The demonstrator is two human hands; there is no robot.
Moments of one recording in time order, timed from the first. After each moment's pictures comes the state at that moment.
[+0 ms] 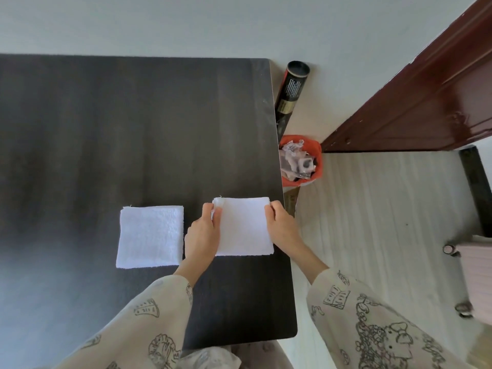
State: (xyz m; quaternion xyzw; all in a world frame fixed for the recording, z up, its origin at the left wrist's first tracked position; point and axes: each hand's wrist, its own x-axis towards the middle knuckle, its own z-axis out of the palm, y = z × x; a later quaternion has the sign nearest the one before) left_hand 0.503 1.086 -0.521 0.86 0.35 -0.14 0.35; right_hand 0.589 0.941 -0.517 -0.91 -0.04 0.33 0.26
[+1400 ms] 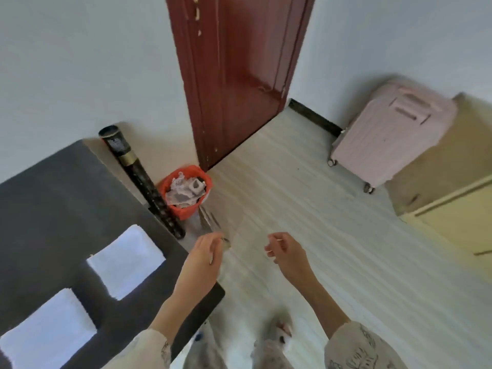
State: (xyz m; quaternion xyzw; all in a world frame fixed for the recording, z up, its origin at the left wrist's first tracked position) left_hand 0.445 0.903 -0.426 0.89 -0.11 -0.17 0.40; right_hand 0.395 0.717 -0.422 -0.79 0.30 0.09 0.53
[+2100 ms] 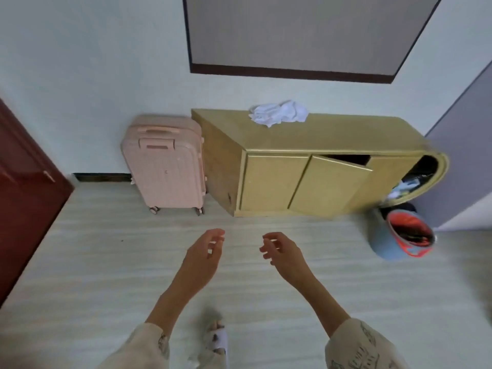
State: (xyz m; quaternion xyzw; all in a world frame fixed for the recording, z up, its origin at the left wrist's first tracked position) left_hand 0.269 0.313 -0.375 0.73 -0.47 -0.29 0.41; right_hand 0.096 0.231 -0.364 -0.66 0.53 -0.18 0.50
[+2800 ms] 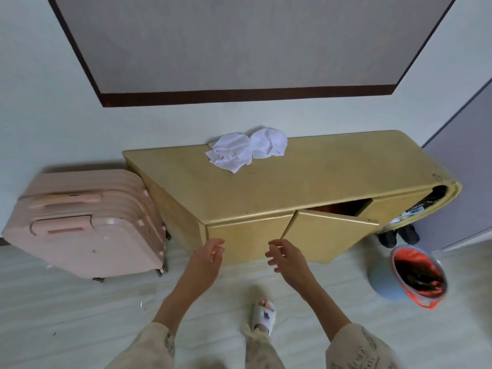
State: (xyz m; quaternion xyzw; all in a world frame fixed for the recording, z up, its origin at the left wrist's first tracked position) left_hand 0.332 -0.167 -0.409 0.72 -0.50 -0.38 0.30; right_hand 0.140 -0.221 -0.392 -0.58 0.60 -0.19 0.52
